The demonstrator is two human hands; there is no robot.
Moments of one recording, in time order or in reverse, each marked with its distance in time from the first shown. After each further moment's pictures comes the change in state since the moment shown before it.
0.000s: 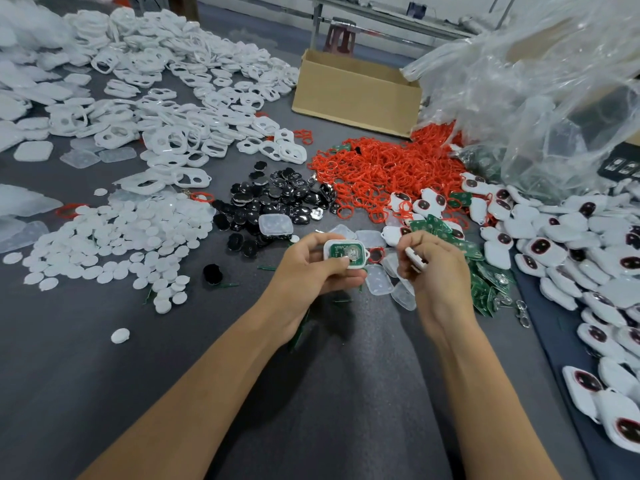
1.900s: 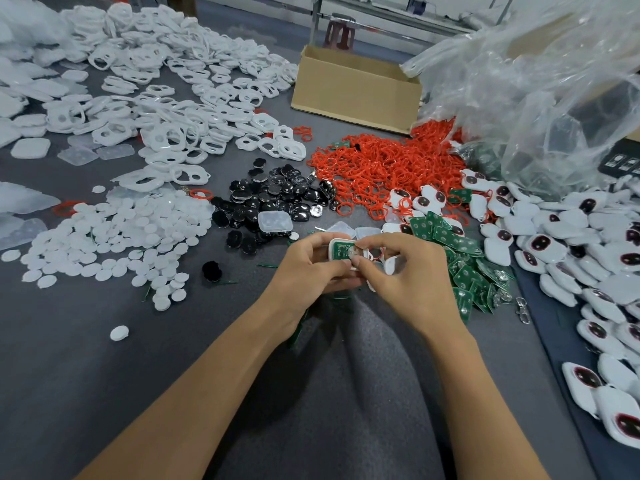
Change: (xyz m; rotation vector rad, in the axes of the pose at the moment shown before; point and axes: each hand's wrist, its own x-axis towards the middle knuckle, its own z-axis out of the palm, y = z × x) left_hand -0.002 0.001 0.003 0.092 -0.030 -0.003; right_hand -0.007 0.007 0.005 -0.820 -0.150 -0.563
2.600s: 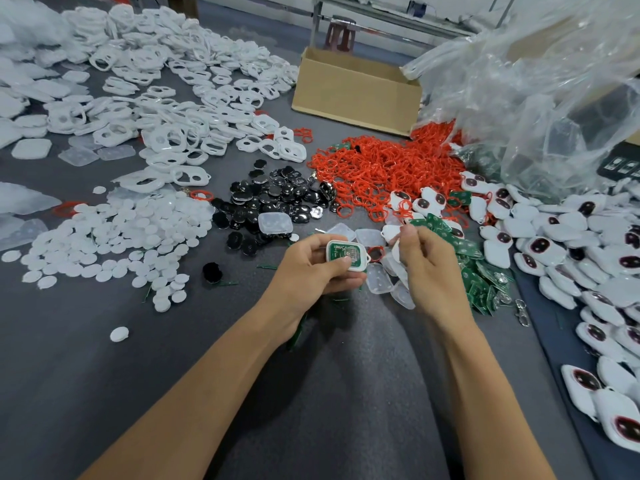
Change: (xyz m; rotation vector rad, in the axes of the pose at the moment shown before) left_hand -0.001 0.002 0.002 -0.009 0.058 -0.025; right_hand 0.004 0.007 -0.007 0.248 0.042 0.321
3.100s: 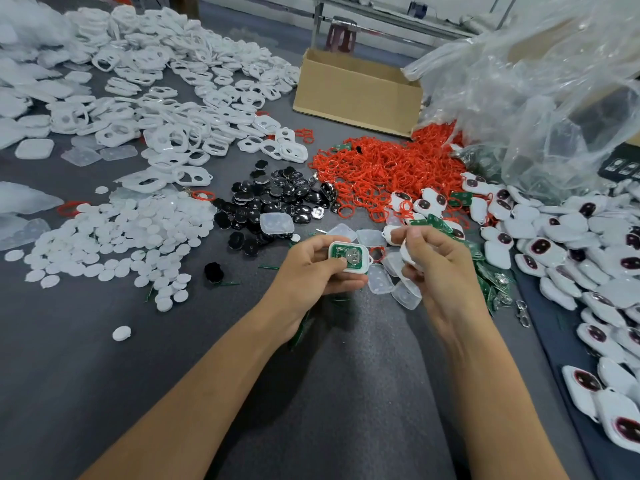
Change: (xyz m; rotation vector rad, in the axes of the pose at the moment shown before) left_hand -0.001 0.001 0.000 0.021 -0.016 -0.015; right_hand -0.001 -0.003 -0.006 0.547 -0.031 0.199
